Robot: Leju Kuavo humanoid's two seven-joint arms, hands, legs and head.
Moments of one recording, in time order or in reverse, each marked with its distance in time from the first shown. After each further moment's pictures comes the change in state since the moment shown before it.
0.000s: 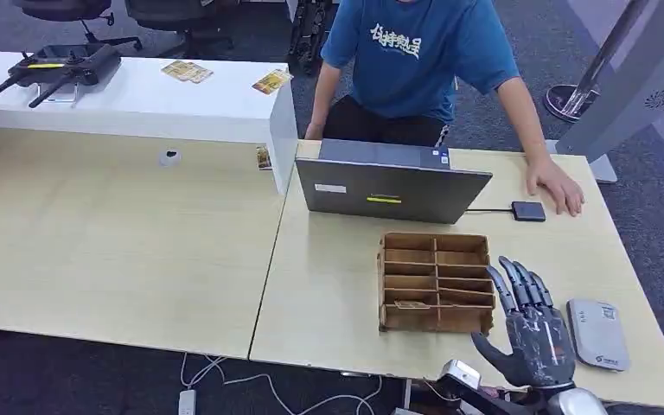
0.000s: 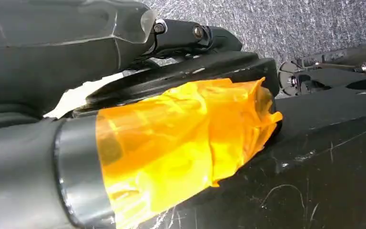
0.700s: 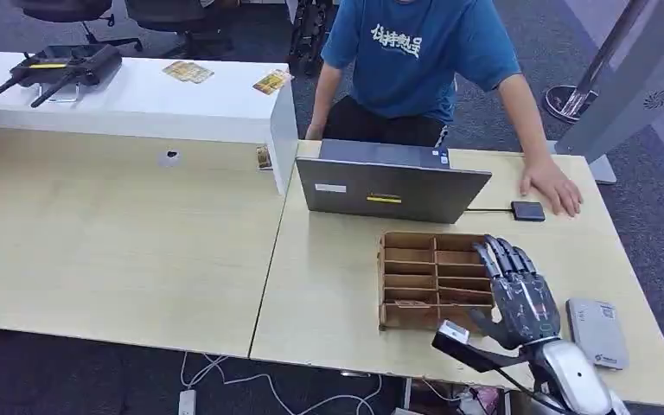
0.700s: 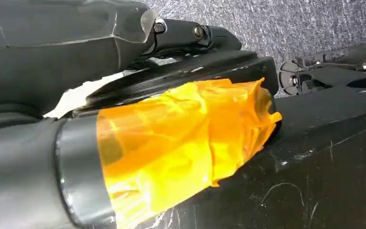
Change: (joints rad) left arm -0.003 0.000 0.000 0.000 -0.007 -0.007 0.009; right arm -0.243 0.002 0.096 0.189 -0.010 0.172 0.032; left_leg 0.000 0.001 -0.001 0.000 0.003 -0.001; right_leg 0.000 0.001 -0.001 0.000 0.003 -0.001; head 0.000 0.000
